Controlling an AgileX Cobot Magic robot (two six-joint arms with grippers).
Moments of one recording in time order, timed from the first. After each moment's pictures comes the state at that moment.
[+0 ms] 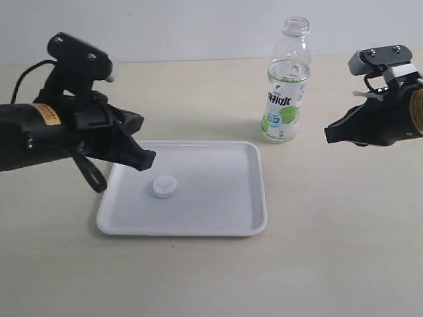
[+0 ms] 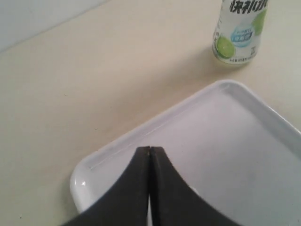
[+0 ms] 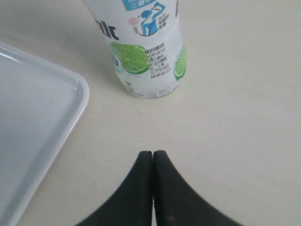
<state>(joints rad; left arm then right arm) -0.64 1.48 -0.64 -0.29 -0.18 0.36 -0.11 1.65 -0.73 -1.74 -0.39 1.56</state>
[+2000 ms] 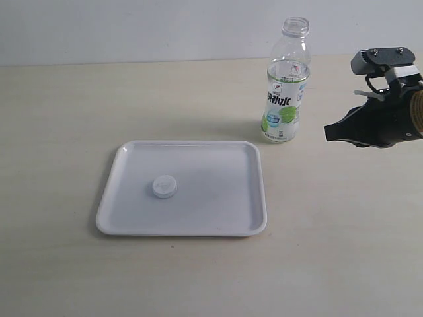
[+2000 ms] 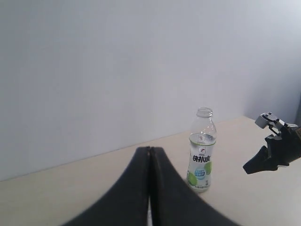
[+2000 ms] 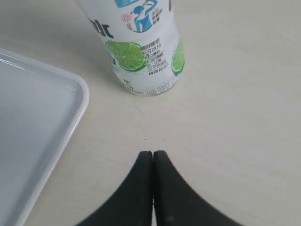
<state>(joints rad) -0.46 0.18 -0.47 -0.30 0.36 0.25 -0.11 1.65 -0.72 -1.74 -0.39 1.60</state>
